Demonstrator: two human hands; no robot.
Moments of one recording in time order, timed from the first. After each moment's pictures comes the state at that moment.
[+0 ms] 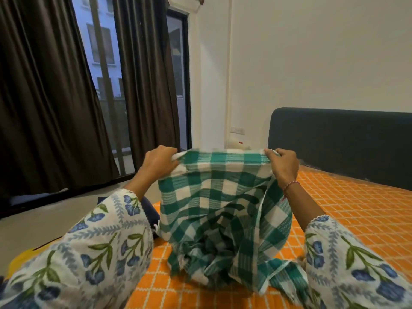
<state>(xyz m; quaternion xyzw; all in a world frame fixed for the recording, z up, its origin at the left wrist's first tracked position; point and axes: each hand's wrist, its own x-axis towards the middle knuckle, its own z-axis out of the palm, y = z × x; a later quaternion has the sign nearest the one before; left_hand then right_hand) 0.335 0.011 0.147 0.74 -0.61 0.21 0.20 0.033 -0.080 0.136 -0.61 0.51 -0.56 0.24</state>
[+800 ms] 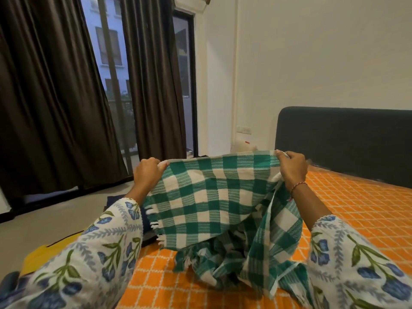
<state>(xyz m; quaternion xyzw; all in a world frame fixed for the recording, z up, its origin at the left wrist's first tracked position) 0.377 0.027 0.110 0.82 -0.46 0.13 0.31 0.035 -0.092 0.126 -0.57 0.52 -0.56 0.28</state>
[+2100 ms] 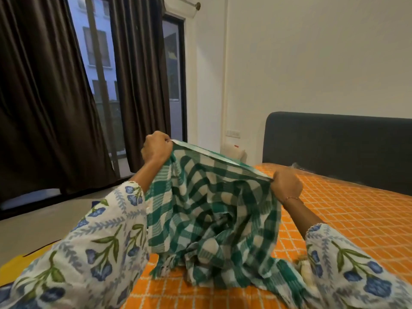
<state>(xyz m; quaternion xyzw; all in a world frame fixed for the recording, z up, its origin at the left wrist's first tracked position) 0.301 0.012 0.186 0.77 -0.44 0.13 0.45 0.011 -0.103 0.094 -0.69 0.65 -0.31 -0.05</state>
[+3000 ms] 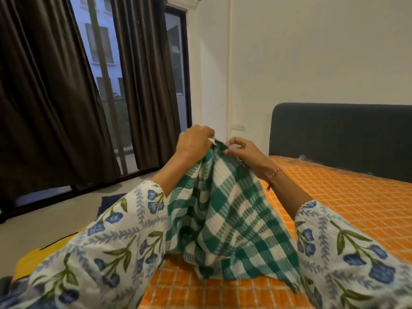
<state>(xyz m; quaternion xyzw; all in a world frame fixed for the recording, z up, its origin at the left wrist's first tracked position) 0.237 0.023 0.197 0.68 -0.64 0.21 0.29 0.091 -0.054 0.157 -0.77 0.23 -0.38 0.46</state>
